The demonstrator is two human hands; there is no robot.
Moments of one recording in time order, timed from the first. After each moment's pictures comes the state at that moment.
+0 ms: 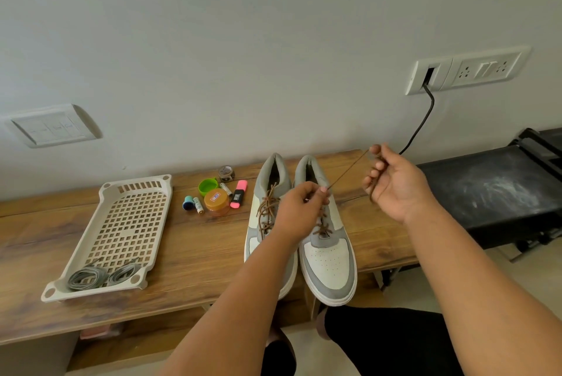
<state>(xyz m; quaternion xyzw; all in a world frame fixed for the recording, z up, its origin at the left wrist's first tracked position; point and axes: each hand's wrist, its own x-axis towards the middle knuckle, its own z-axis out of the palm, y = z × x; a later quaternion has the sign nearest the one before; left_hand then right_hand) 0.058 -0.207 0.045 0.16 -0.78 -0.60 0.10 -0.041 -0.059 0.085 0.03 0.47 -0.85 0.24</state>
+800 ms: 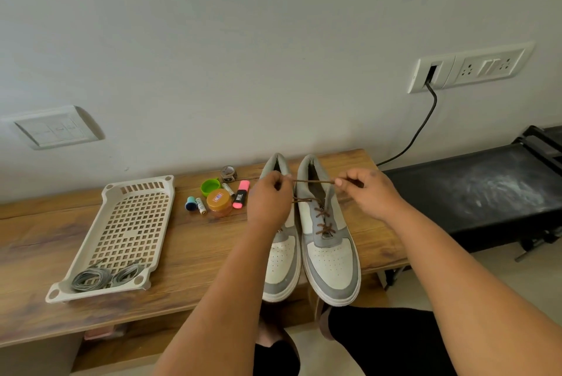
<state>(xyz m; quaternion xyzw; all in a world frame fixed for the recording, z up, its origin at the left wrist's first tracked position) 0.063 -0.246 0.056 0.27 -0.81 -0.48 0.18 -0.031 -0.072 0.066 -0.26 0.87 -0.41 0.12</state>
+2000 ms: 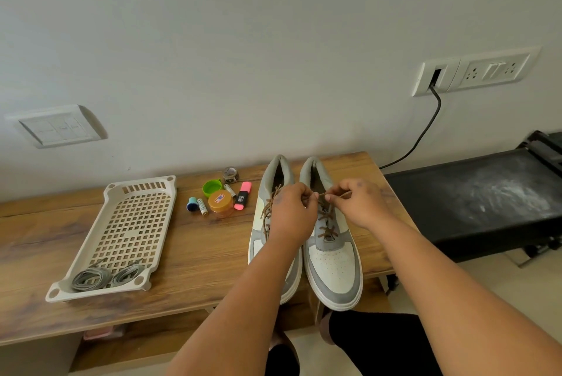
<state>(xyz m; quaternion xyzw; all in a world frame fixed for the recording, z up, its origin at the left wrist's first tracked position) 0.055 -0.220 0.033 0.21 -0.87 -0.40 0.18 -0.030 -0.094 0.043 -0.23 0.90 -0.36 0.10</state>
